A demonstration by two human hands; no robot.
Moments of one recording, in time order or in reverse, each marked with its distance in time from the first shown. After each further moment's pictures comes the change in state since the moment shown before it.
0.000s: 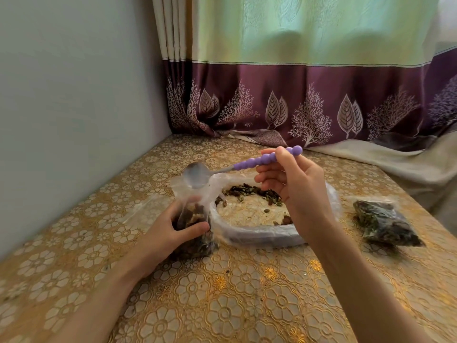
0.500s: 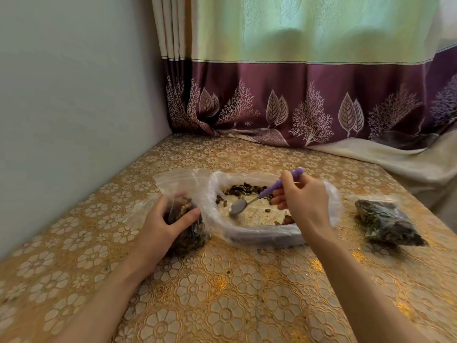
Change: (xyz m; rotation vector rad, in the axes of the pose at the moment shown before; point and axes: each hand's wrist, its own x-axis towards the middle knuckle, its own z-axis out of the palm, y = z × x) left_hand 0.002 -0.003 0.002 -0.021 0.244 0.061; right_hand 0.008 0.038 -0.027 -0.472 0.210 0.060
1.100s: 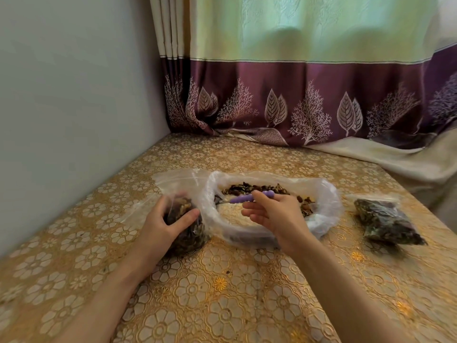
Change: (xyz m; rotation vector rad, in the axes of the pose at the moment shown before) left_hand 0.000 -0.003 0.000 -0.020 -0.011 -0.081; right_hand -0.014 0.009 0.021 0.210 -0.265 0.349
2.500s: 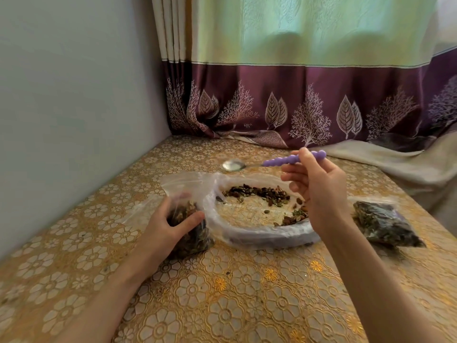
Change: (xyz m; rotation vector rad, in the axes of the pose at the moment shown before) left_hand -0.001 0.003 0.001 0.046 -0.060 0.056; right_hand -0.009 -0.049 -0.030 0.190 0.162 -0.409
